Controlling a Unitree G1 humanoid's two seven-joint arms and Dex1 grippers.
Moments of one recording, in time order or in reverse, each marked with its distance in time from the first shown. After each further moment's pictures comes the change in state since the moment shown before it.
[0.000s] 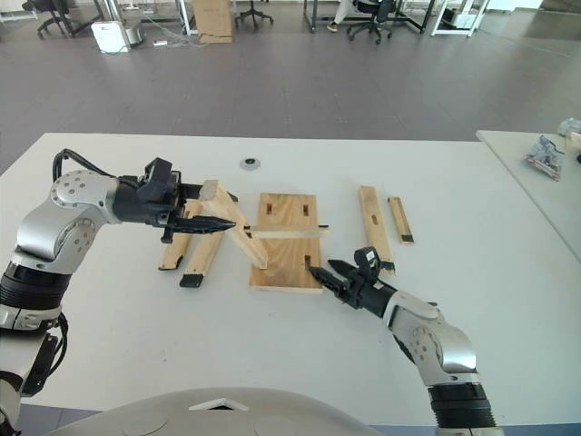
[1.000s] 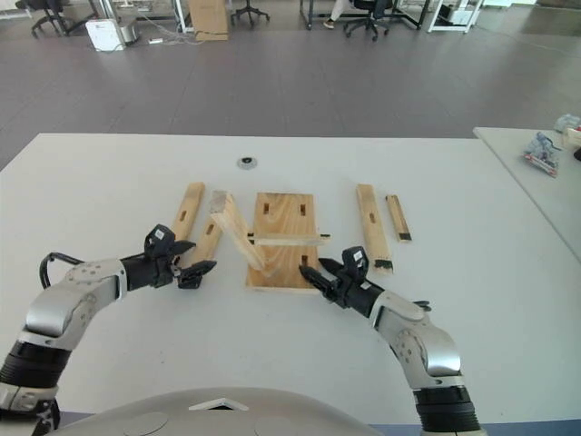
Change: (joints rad) left arm 0.505 -0.145 0.118 -0.099 0.141 0.270 0.685; right arm -0.001 0.069 0.034 -0.062 -0.058 -0.002 -0.036
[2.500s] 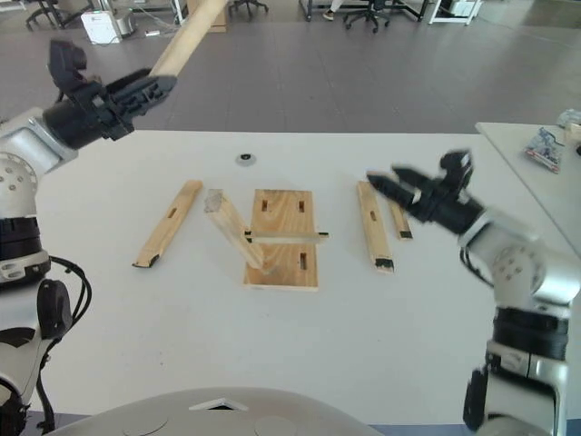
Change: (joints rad) left arm -0.792 0.071 0.342 0.264 -0.467 0.197 -0.338; right arm -0.541 -0.299 -0.454 0.131 0.387 0.263 0.169
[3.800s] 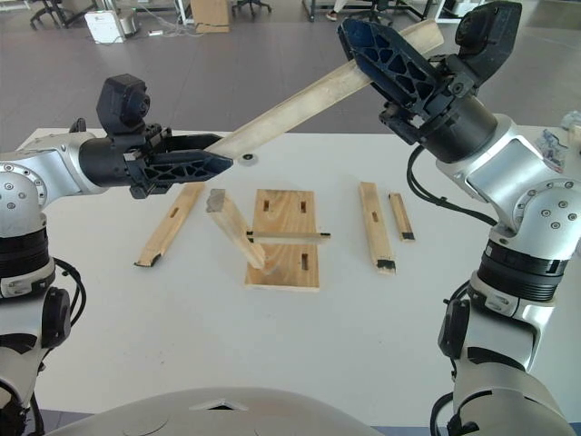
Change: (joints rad) left arm 0.079 0.000 -0.136 -0.250 -0.255 0.287 -0.025; right arm -0.247 0.051 0.076 -0.112 0.778 0.096 -0.309
